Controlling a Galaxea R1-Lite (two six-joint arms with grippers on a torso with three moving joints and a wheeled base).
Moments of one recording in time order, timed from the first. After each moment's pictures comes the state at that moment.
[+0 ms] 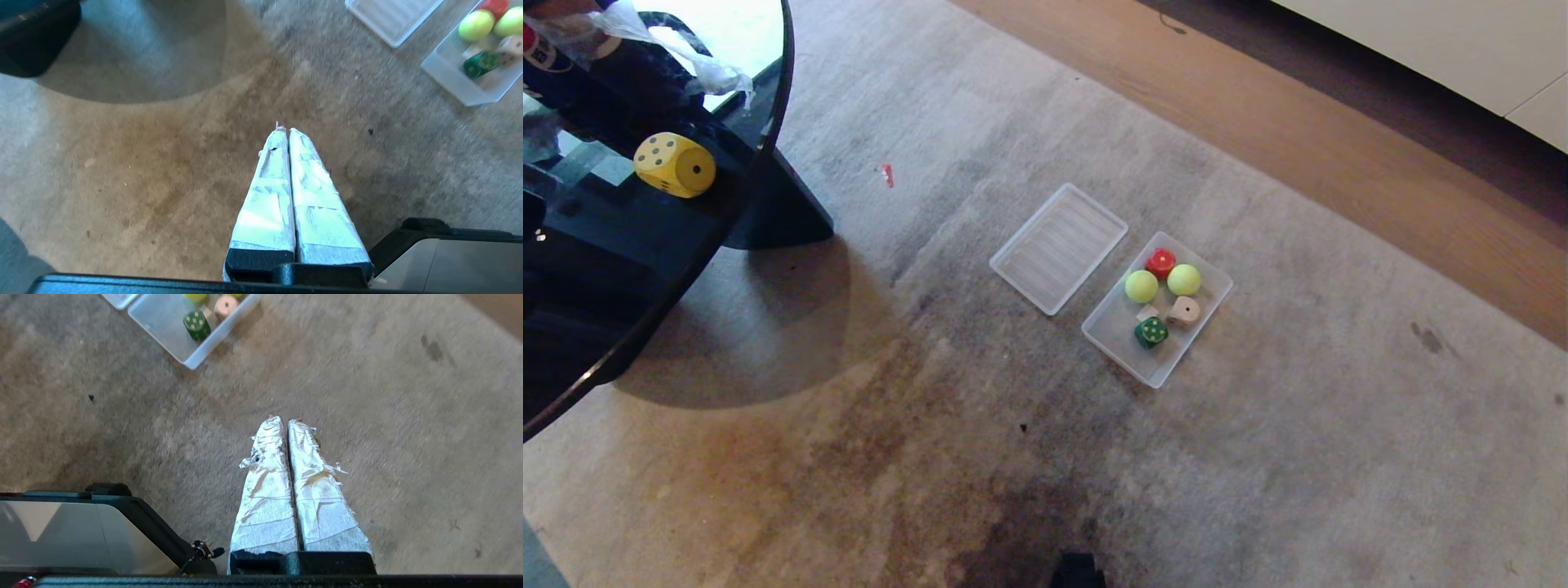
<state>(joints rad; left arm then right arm) 0.00 0.00 0.00 0.01 0.01 -0.01 0.00 0.00 -0.01 0.05 0.02 -0.07</state>
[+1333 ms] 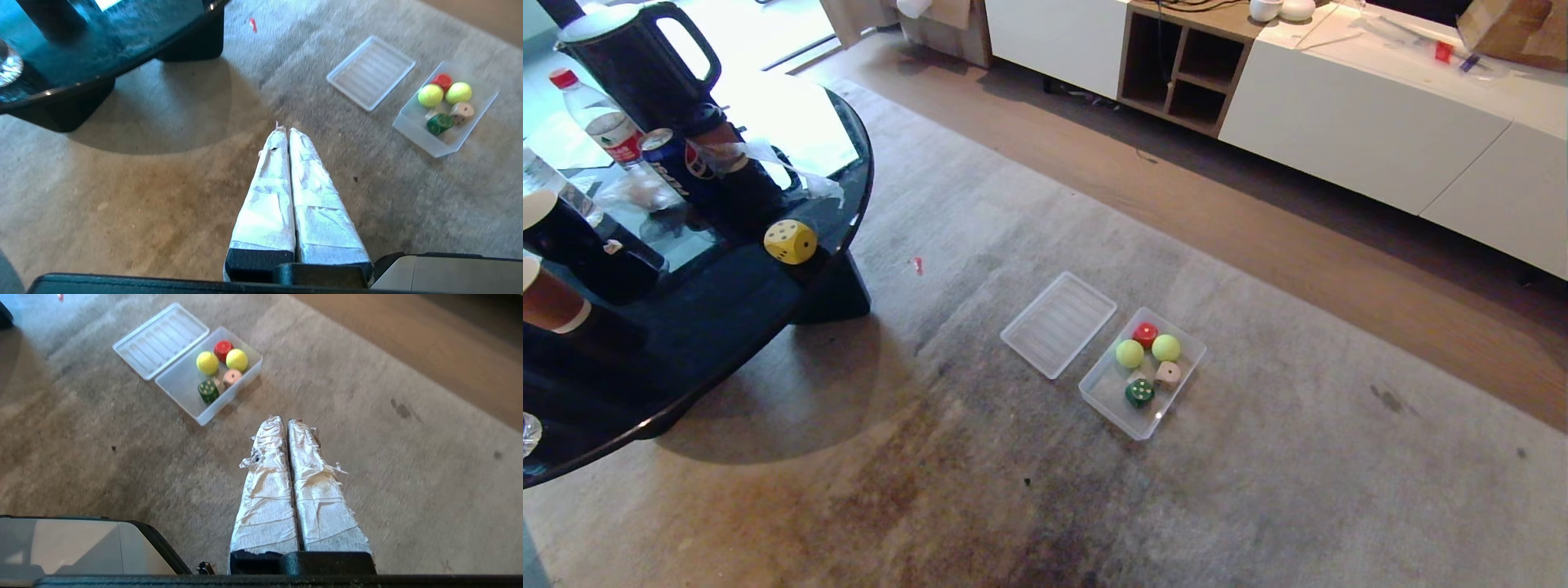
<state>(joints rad) 0.00 0.00 0.00 0.01 0.01 -0.01 0.00 0.00 -0.01 0.05 0.02 -0.06</state>
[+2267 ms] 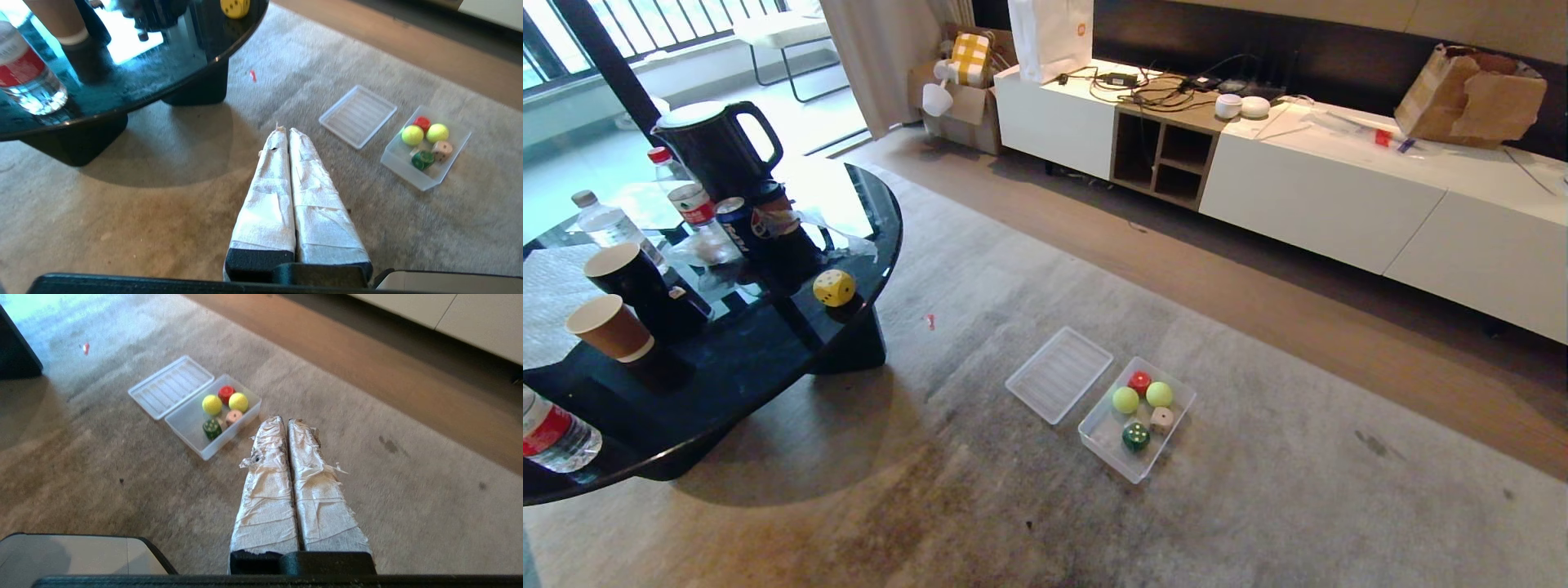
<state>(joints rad) 0.00 0.00 0.00 0.01 0.01 -0.01 0.00 0.00 -0.01 0.05 0.02 -0.06</state>
